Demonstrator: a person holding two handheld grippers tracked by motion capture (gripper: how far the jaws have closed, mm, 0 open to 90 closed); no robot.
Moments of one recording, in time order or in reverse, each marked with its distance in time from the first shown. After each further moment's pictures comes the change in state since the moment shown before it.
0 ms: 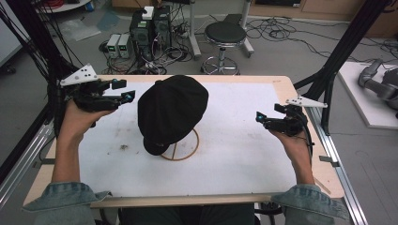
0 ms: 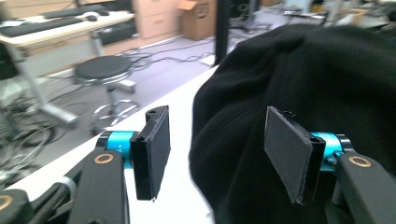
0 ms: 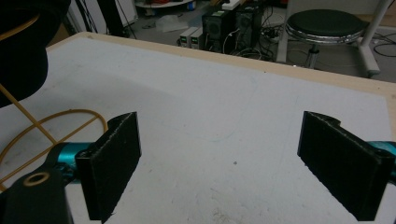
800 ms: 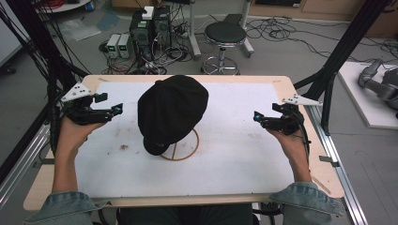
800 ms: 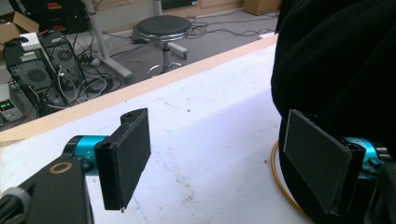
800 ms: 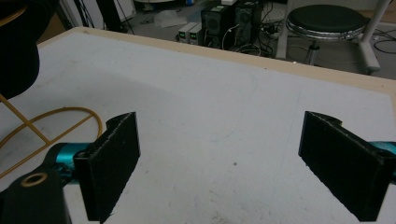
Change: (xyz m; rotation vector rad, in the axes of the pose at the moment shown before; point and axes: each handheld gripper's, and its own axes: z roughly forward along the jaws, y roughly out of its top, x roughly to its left) left arm 0.022 -0.063 -0.011 0.100 0.226 -0.092; right arm 0.000 0.000 0.010 0.019 -0.007 -0.006
